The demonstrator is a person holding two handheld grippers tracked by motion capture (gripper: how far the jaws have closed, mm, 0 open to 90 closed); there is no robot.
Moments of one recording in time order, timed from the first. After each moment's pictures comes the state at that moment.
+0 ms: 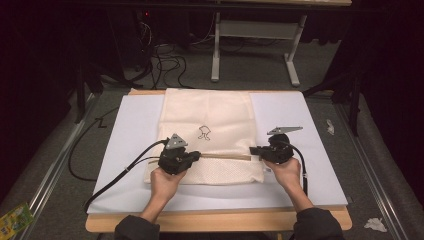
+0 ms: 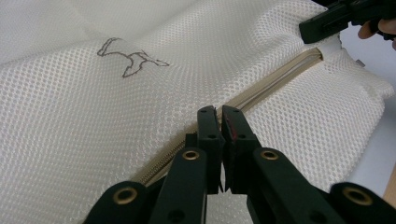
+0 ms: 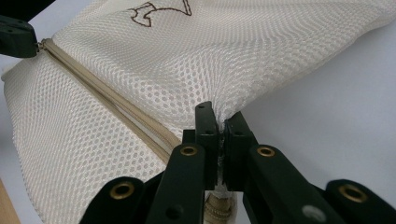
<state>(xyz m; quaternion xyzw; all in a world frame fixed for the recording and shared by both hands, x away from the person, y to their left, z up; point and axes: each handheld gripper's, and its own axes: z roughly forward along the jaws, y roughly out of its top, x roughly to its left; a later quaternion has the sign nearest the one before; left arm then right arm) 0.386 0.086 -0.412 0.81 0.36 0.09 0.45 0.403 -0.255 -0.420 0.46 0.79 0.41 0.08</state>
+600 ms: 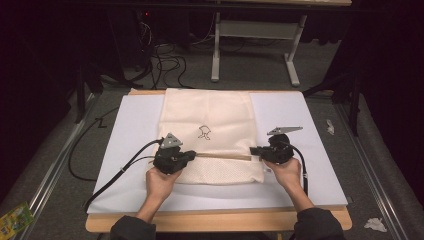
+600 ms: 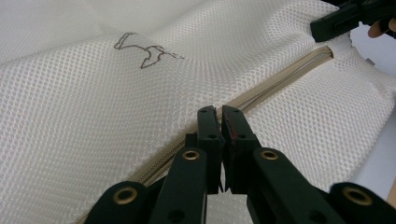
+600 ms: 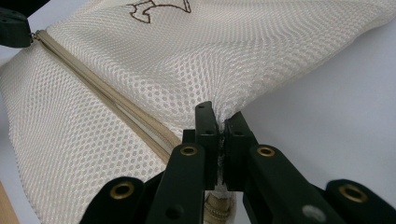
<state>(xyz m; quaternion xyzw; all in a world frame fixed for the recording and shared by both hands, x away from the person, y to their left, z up) 0.387 0.098 -0.411 0.81 0.37 0.10 0.44 0.403 -0.256 -0.421 0.46 0.79 0.40 0.08</state>
